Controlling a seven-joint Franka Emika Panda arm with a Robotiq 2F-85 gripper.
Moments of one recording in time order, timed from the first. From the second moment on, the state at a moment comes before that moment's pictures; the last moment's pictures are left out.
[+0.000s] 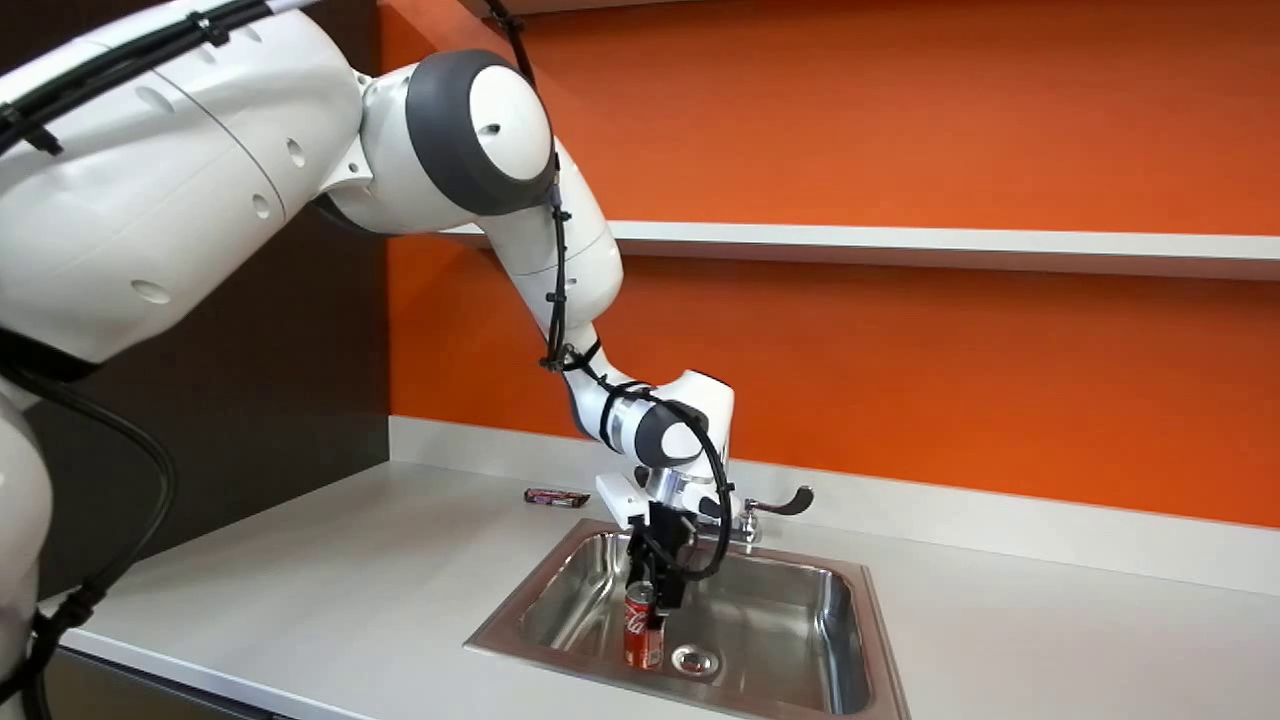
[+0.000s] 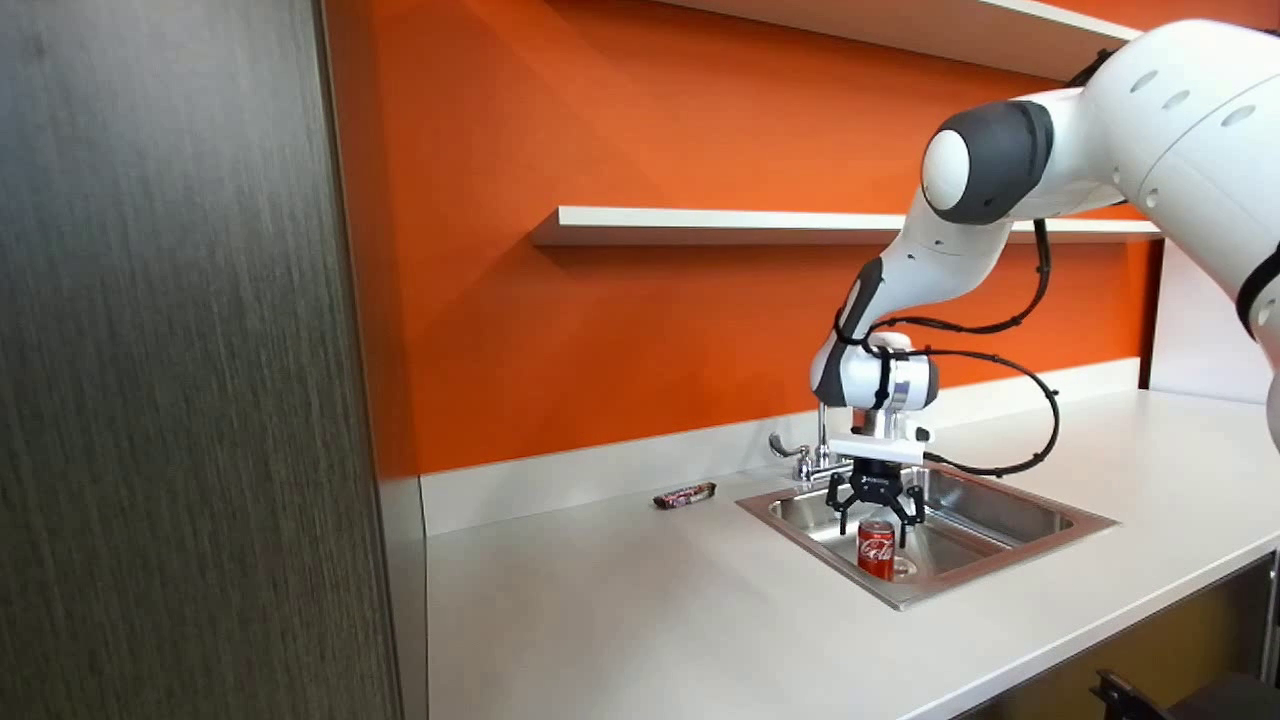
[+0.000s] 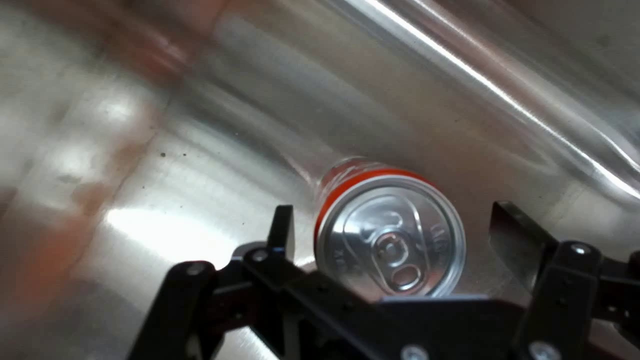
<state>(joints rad) -0.21 0.77 -0.16 -1.75 0.32 2.31 0.31</state>
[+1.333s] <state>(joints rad) -0.03 0.43 -0.20 -2.05 -0.07 2.21 0.31</state>
